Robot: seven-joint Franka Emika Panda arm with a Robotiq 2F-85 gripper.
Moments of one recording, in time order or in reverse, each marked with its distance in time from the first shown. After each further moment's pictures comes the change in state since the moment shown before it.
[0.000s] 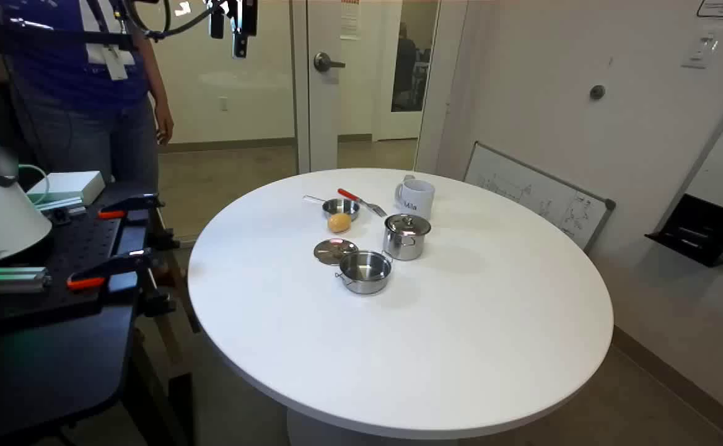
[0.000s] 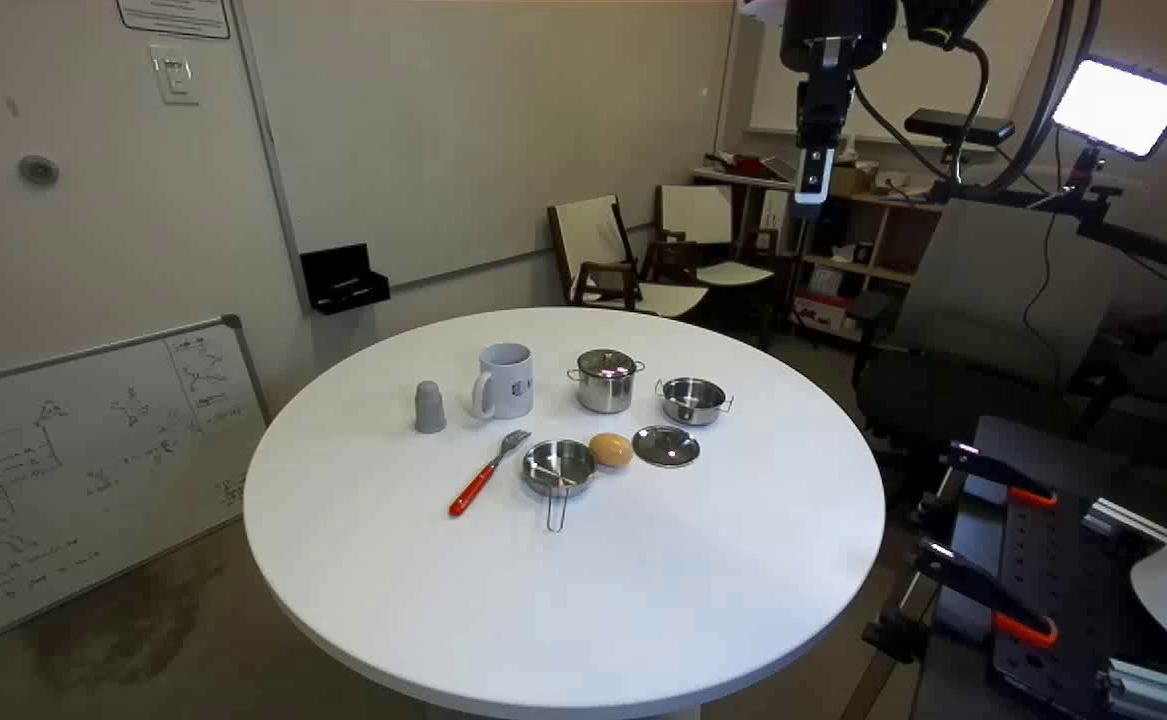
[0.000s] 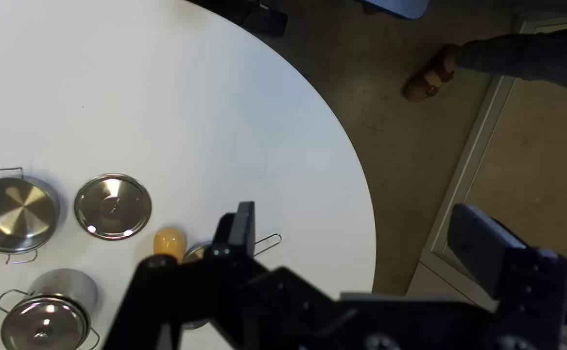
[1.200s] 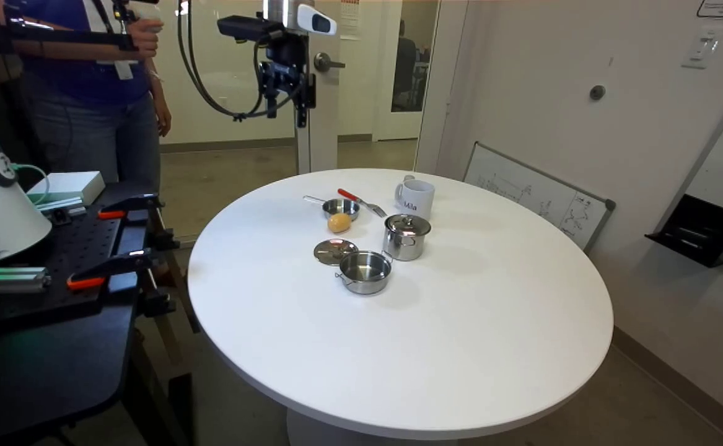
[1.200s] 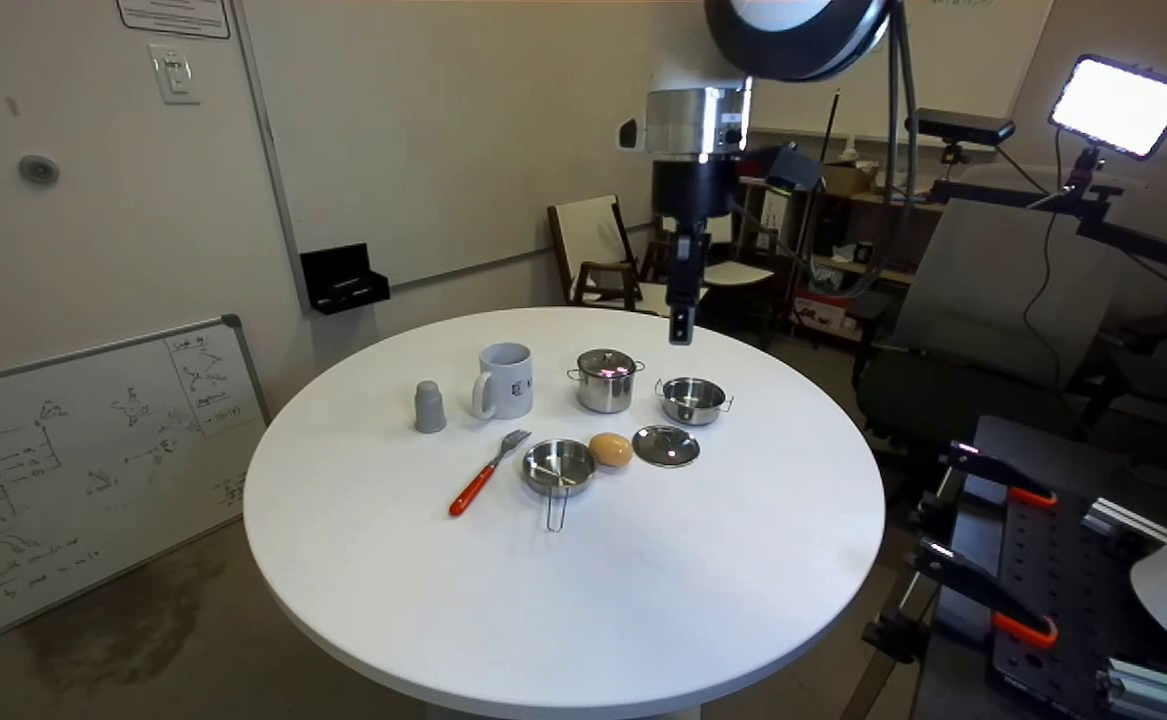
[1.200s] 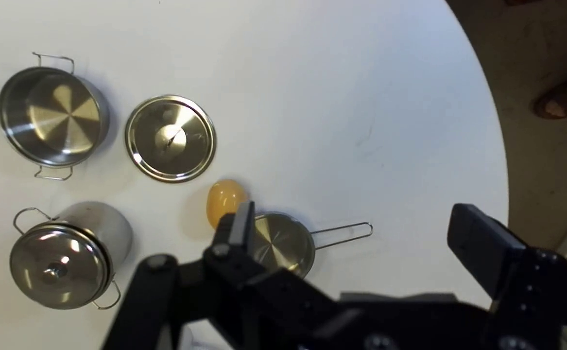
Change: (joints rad) arm -0.018 0.448 0.114 0.114 -0.217 0.398 0.045
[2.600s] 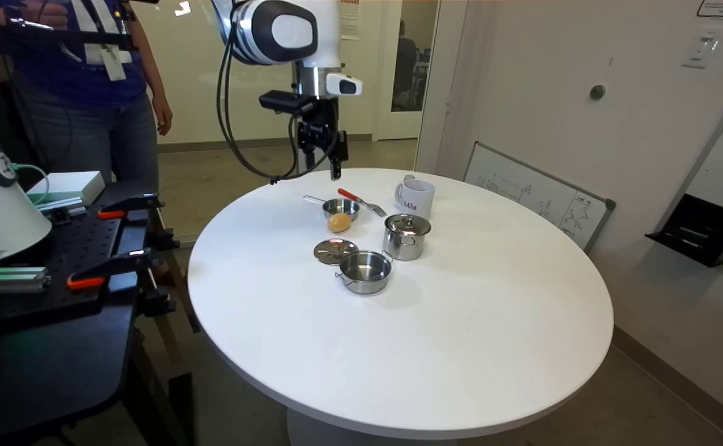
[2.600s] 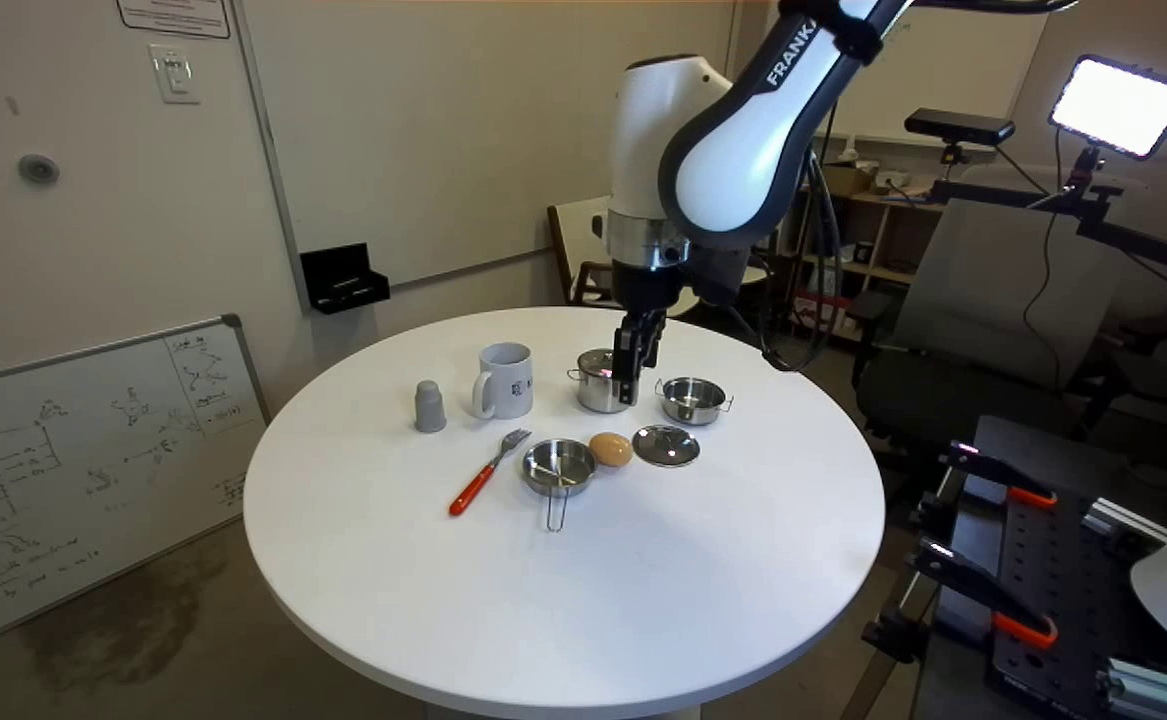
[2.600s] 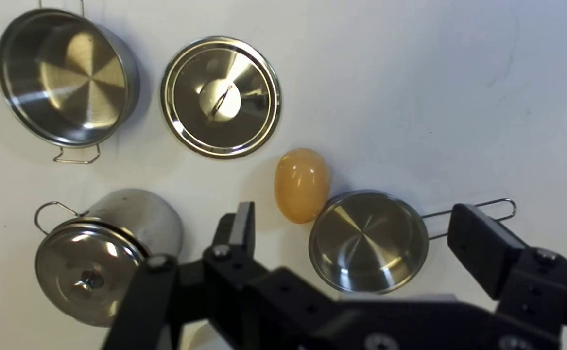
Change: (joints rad) arm -0.018 0.332 -0.038 0.115 -0.178 0.311 0.204
